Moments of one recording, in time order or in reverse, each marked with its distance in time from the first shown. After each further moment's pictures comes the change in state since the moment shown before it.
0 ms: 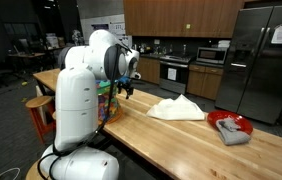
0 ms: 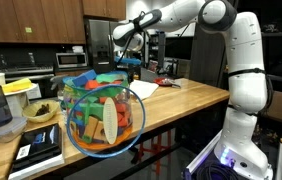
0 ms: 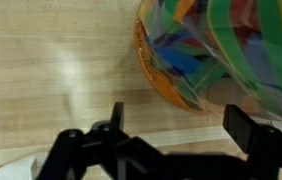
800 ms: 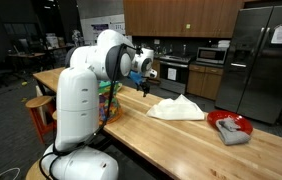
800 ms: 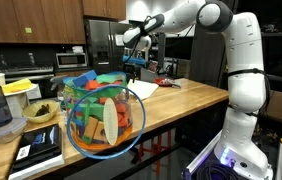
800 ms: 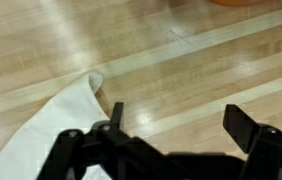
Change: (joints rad) arm -0.064 -0.002 -0.109 -0.014 -0.040 0.216 0.052
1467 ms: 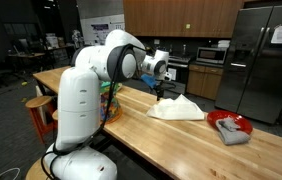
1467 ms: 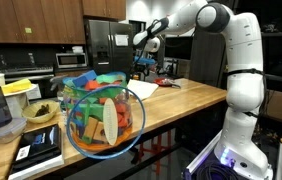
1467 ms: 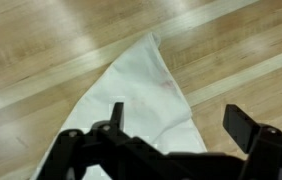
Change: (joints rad) arm -0.101 -0.002 -0.063 -0.022 -0.005 0.010 -0.059
